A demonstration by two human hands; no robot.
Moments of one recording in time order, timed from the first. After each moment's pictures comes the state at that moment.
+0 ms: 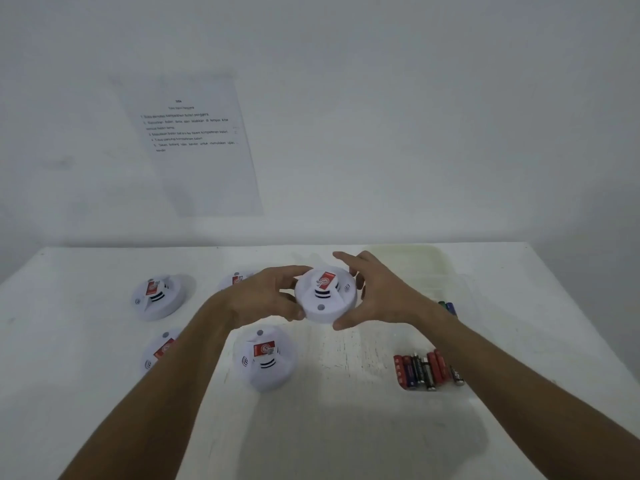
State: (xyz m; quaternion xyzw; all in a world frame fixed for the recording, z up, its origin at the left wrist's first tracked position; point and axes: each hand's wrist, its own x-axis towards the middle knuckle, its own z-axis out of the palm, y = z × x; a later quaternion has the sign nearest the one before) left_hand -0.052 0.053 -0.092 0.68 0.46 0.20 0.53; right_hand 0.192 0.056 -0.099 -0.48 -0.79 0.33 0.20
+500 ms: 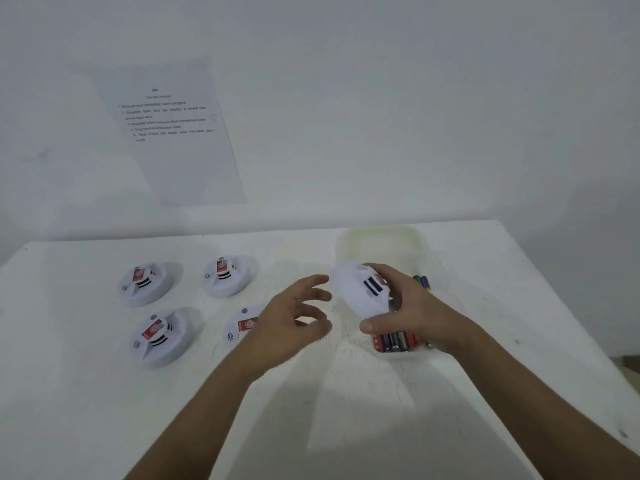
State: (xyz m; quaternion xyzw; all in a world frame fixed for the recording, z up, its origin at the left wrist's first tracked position) left_hand 0.014 -0.048 -0.108 0.62 0.46 0.36 0.52; right_hand 0.250 -0.041 -0.091 -0.44 -0.64 0.53 0.32
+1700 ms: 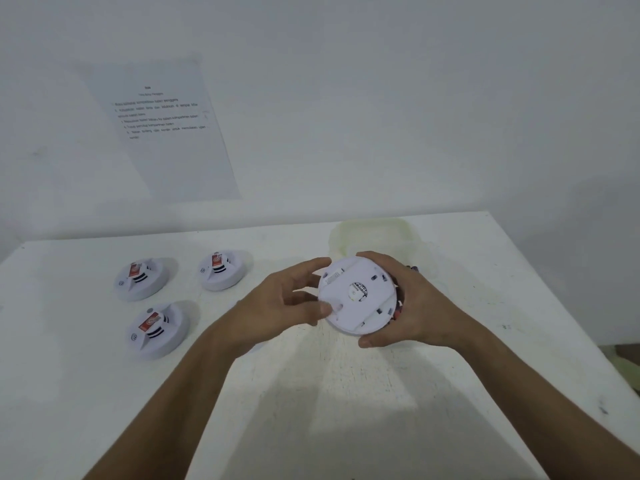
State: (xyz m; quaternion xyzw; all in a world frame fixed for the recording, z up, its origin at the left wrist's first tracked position) left_hand 0.011 -0.054 -0.072 0.65 0.40 0.30 0.58; right_hand 0.264 -0.063 -0.090 -0.39 -0.73 0.44 0.35
